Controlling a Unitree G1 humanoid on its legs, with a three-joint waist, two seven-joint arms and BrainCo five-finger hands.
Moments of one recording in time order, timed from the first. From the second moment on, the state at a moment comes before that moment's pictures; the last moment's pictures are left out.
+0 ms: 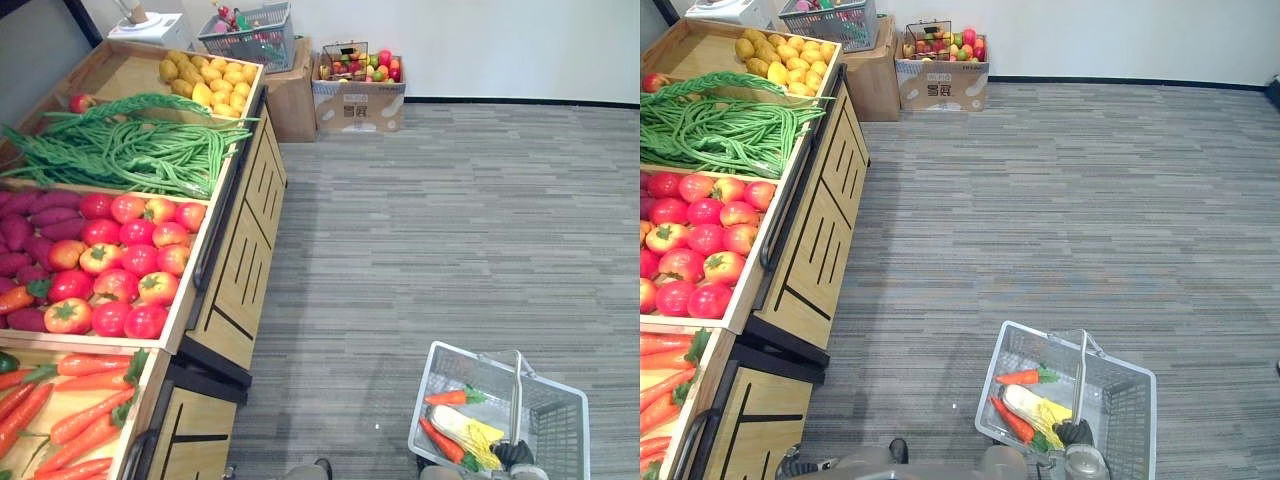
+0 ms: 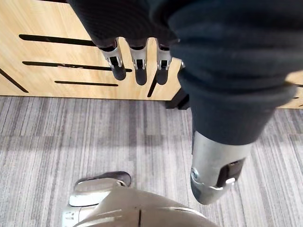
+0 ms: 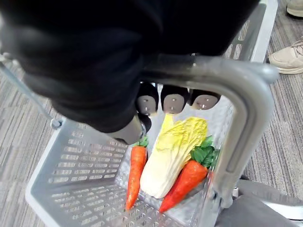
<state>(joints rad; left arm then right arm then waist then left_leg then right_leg) 0.15 0.08 0.26 1.07 0.26 -0.10 0.23 0.03 -0.16 -0.26 1.11 -0.15 -0.13 -0.16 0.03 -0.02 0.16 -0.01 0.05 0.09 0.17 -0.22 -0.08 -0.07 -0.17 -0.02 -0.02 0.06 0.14</state>
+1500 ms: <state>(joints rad) 0.17 0.09 0.23 1.16 0.04 -0.12 0.16 0.05 -0.08 -0.27 1.16 -0.15 -0.11 -0.12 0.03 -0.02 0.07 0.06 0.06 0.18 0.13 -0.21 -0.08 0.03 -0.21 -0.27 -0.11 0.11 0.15</state>
